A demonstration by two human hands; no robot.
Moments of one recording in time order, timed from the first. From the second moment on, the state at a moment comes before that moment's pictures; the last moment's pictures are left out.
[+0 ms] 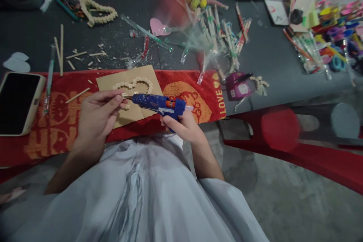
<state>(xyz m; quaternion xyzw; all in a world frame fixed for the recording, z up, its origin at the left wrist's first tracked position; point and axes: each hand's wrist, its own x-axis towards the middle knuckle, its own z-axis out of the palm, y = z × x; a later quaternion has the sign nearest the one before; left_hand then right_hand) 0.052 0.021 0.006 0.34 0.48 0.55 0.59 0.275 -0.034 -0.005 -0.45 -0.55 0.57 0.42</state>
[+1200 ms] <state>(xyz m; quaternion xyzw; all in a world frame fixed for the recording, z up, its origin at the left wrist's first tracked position) 0.049 0.022 0.006 0.31 0.49 0.56 0.59 0.317 -0.017 -0.011 -0.61 -0.64 0.29 0.36</state>
